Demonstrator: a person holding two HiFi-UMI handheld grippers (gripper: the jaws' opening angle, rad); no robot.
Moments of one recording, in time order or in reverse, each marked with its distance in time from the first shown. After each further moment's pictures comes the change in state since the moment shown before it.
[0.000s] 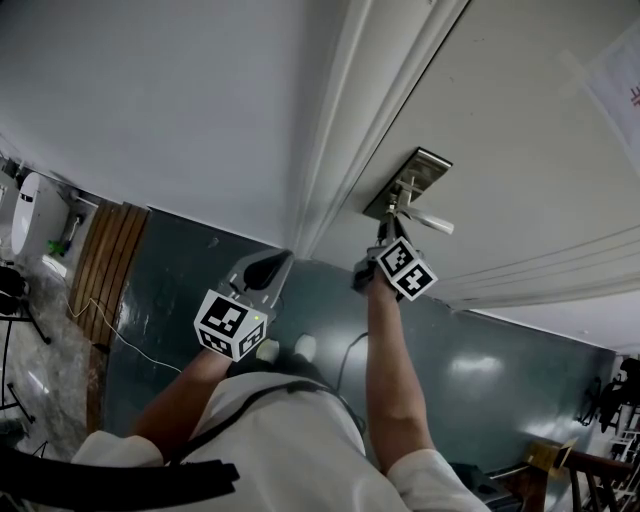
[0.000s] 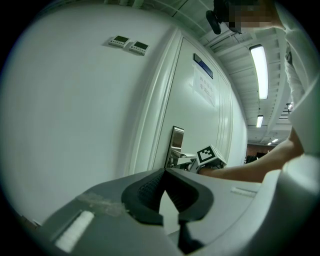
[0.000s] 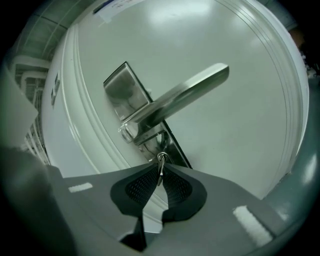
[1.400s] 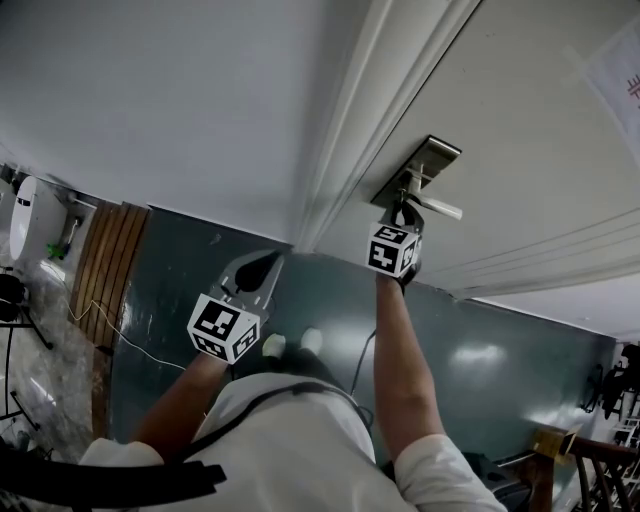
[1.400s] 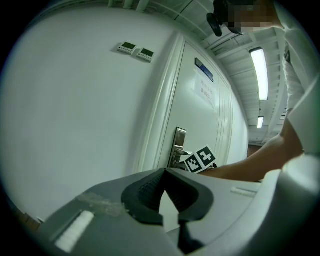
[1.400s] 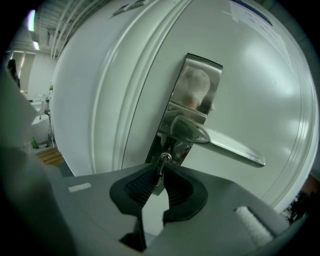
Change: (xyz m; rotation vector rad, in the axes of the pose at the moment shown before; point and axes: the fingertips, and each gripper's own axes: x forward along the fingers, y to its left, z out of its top) left arm -0.047 0.018 -0.011 -0.008 0.000 0.015; right arm 0.005 0.009 -0.006 -0.876 0.101 -0.294
